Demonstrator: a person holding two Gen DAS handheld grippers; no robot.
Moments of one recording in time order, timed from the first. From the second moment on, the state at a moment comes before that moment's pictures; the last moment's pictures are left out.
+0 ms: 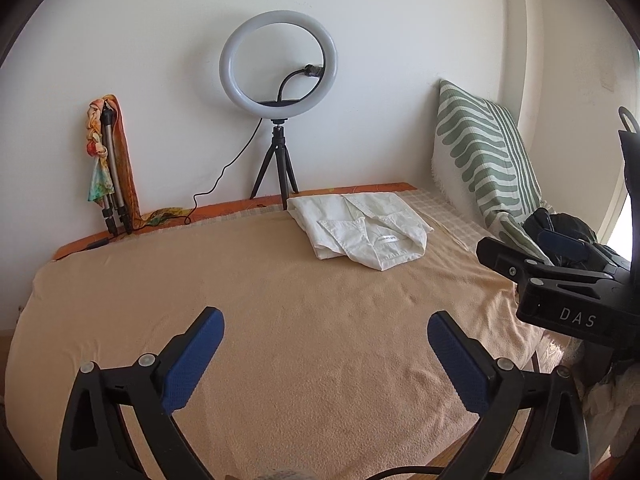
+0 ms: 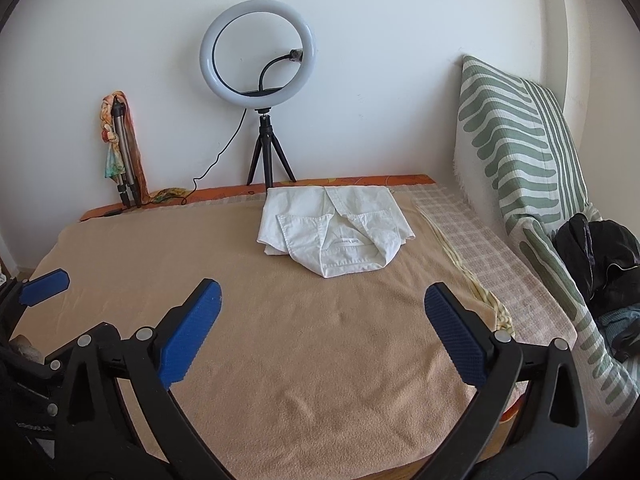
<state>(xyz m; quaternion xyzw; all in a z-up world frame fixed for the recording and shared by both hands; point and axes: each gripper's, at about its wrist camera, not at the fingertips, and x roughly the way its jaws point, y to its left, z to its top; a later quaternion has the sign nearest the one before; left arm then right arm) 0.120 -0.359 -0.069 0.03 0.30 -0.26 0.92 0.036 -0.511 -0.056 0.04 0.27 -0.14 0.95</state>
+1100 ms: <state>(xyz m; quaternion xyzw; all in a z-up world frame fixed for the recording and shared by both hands) 0.095 -0.351 -0.060 0.03 0.28 -0.25 0.93 0.019 -0.497 -0.049 0.03 0.25 -0.14 0.96</state>
